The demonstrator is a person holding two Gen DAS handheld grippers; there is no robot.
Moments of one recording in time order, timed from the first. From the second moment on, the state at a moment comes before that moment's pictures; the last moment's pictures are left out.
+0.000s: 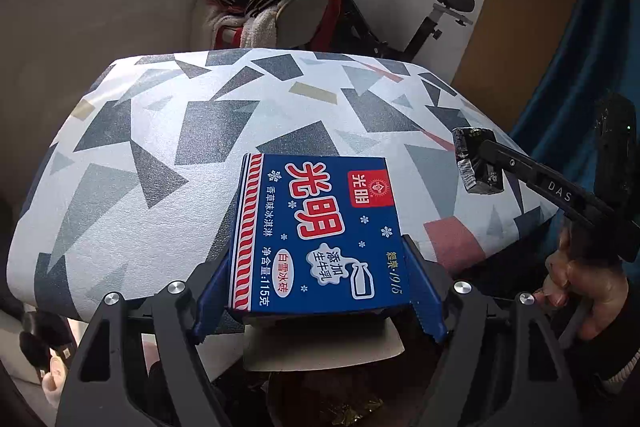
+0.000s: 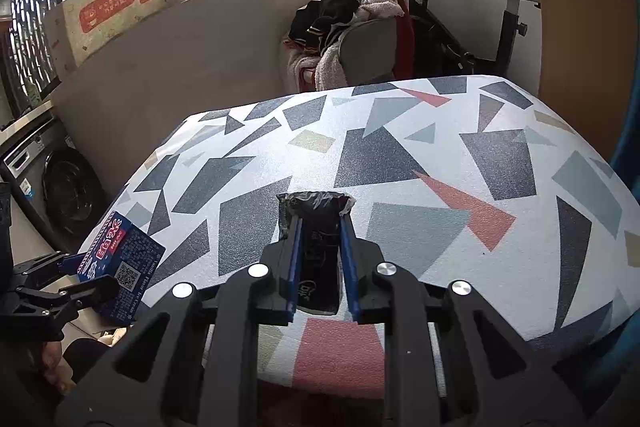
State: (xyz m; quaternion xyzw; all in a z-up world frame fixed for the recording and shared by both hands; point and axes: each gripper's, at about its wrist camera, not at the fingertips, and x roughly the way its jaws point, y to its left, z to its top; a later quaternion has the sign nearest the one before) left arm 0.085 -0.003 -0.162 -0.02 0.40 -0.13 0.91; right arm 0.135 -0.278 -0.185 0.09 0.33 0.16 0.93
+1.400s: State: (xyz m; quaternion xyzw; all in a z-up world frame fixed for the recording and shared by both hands) left arm -0.002 0.047 -0.143 -0.01 0.35 0.00 0.94; right arm 0.039 -0.199 -0.282 -0.01 0.51 0.22 0.83
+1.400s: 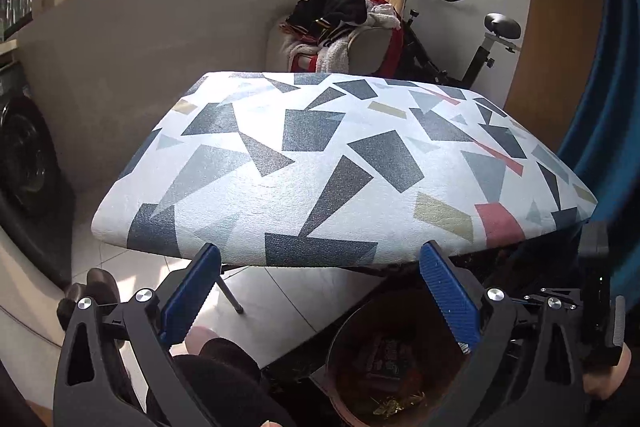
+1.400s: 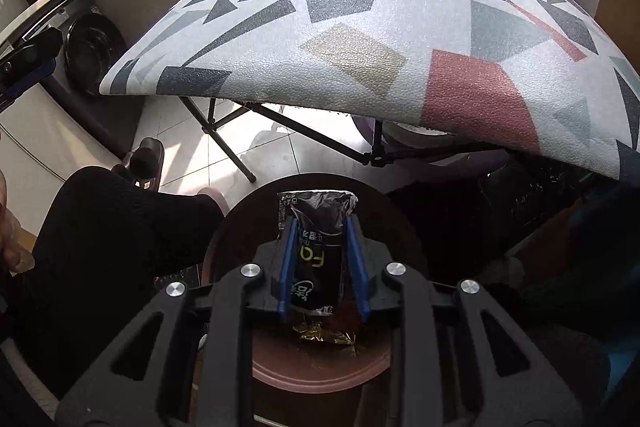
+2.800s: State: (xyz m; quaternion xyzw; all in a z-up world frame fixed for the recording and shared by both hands) left arm 0.001 0.036 0.010 0.03 0.22 0.01 0.98; right arm 0.050 -0.239 -0.036 -0.02 0.25 0.15 0.96
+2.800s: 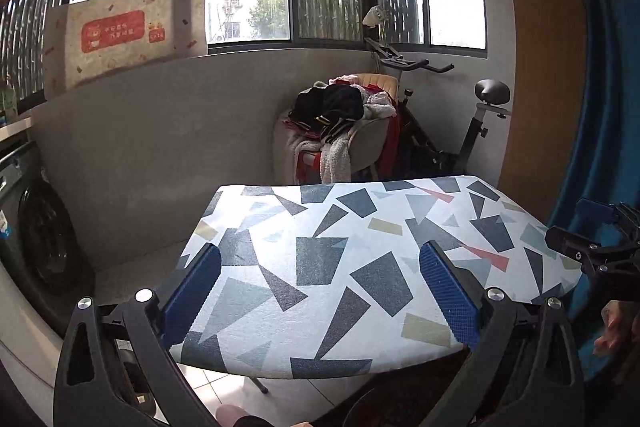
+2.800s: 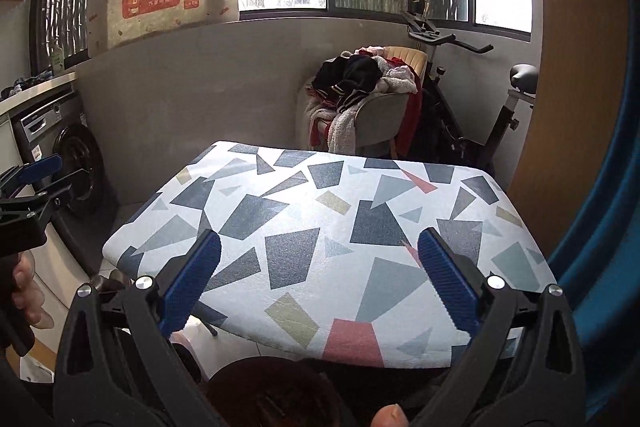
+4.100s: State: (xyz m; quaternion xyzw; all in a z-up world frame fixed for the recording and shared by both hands) left arm -0.003 0.026 0.013 0.05 0.21 0.00 0.98; right arm 0.047 -0.239 -0.039 -0.01 0.26 0.14 0.96
